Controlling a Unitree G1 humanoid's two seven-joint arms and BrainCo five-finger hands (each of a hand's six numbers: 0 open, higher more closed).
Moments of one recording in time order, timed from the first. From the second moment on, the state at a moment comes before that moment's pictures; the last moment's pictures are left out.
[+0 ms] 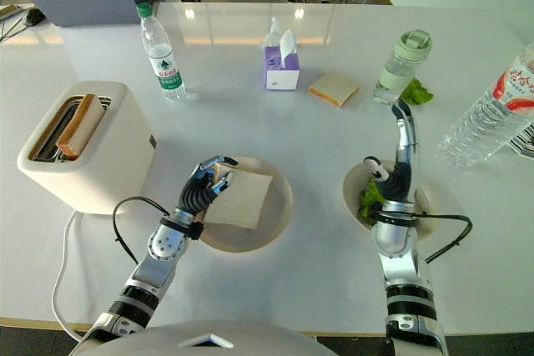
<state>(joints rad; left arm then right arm) -0.03 0.10 -0.28 0.33 0.10 -0.57 -0.02 -0.03 -0.38 -0.20 0.34 -0.49 -0.72 -0.49</state>
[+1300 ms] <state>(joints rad) 0.10 0.32 -0.19 0.12 0.72 -0.53 0.44 0.19 -0.71 -0.01 0.36 -0.83 -0.22 -0.59</state>
